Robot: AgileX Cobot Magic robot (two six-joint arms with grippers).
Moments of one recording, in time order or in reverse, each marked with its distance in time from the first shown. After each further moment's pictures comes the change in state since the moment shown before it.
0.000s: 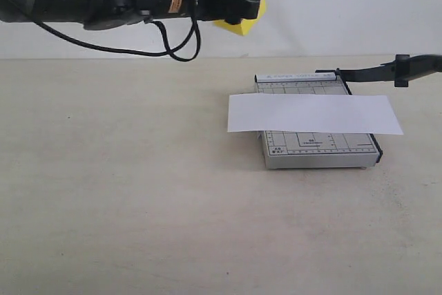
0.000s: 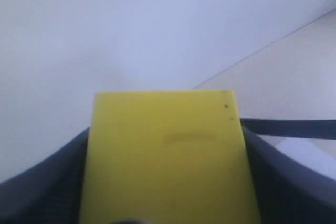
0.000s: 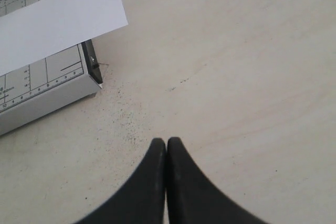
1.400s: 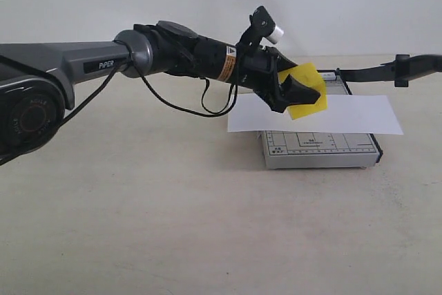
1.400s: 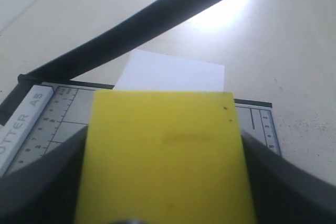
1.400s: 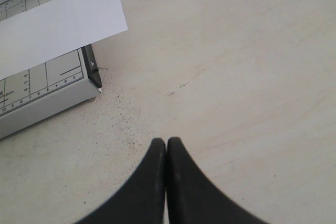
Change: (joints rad) left arm 0.009 0.581 -0.600 0.692 -0.643 -0.386; right arm 0.000 0.000 0.000 0.000 -0.014 -0.006
